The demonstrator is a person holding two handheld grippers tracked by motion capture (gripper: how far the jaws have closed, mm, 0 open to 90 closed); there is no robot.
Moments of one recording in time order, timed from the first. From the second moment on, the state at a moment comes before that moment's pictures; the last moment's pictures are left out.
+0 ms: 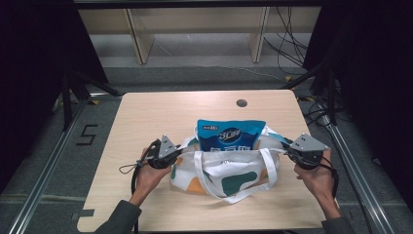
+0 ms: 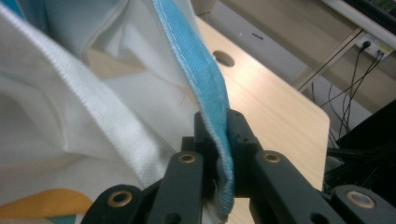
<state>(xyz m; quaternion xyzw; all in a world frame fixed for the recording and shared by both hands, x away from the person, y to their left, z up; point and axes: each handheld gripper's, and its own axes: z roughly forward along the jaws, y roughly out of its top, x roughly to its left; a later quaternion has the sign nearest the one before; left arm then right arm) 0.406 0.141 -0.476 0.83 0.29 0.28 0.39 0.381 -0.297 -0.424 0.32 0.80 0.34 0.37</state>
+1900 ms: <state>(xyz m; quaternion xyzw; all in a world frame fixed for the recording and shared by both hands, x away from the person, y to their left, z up) 0.456 0.107 -0.457 0.84 0.28 0.16 0.43 0.364 -0.224 -0.429 0.21 0.88 0.40 0.16</state>
